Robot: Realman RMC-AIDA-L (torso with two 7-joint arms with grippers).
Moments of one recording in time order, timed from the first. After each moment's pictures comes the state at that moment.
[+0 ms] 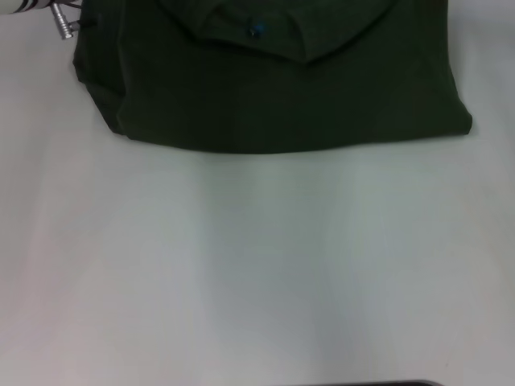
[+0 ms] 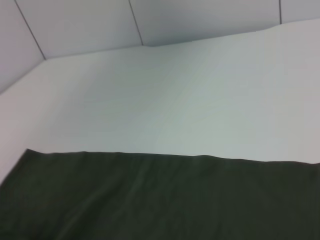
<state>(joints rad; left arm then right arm) -0.93 -2.12 -2.40 -0.57 -0.83 0.63 -2.45 0.75 1.98 -0.84 -0.70 -2.20 -0.82 2.19</state>
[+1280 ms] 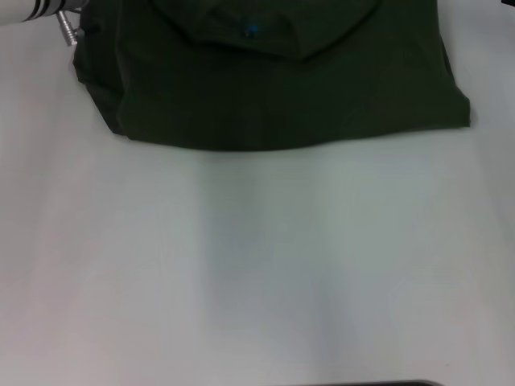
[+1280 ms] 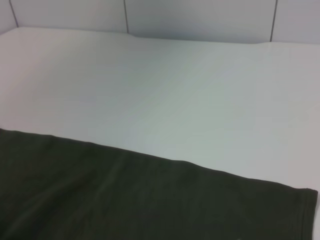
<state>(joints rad) -0.91 -2.14 -2.34 -0.58 -0.83 0.55 -2.48 0.84 2.01 -0.92 -0.62 -2.32 -0.61 2.19</state>
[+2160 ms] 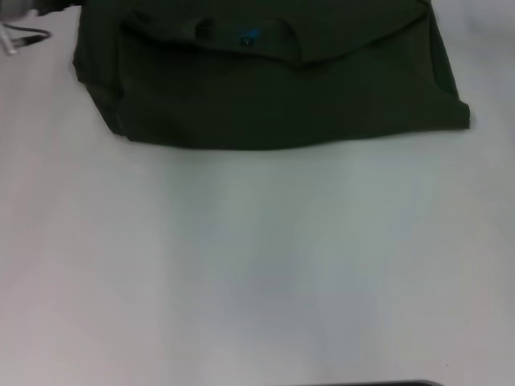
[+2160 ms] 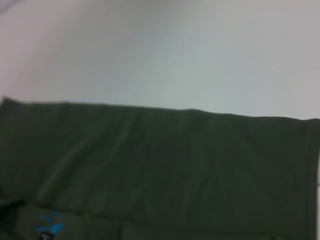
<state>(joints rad) -0.85 -2.02 -2.36 -0.56 -0.83 0.69 -2.60 0.80 1.94 -0.82 -0.64 -2.36 -0.88 2.30</state>
